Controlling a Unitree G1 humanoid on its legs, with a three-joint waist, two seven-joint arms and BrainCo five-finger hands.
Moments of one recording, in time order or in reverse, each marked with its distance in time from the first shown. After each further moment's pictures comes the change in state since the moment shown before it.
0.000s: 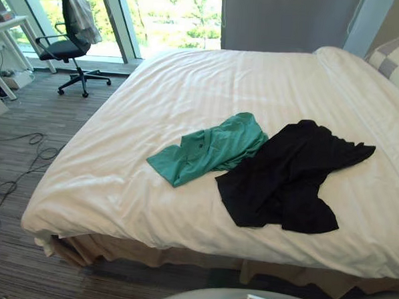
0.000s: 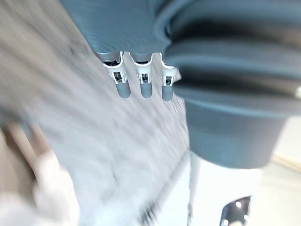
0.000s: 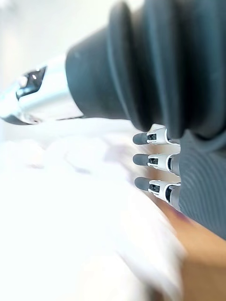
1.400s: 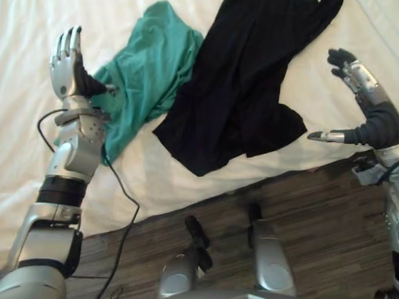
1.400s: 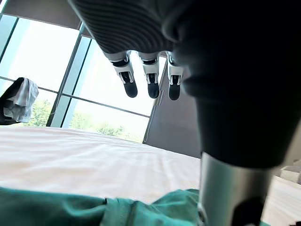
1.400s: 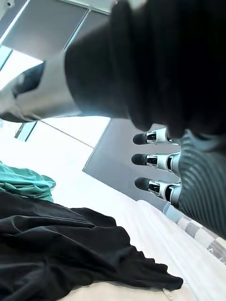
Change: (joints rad) left arm -0.777 0.288 -0.962 -0.256 1.428 0.423 0.080; right arm -0.282 -0.221 0.532 -0.822 -0.146 0.140 0.393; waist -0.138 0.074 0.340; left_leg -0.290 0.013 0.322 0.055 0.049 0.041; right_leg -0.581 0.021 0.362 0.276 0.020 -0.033
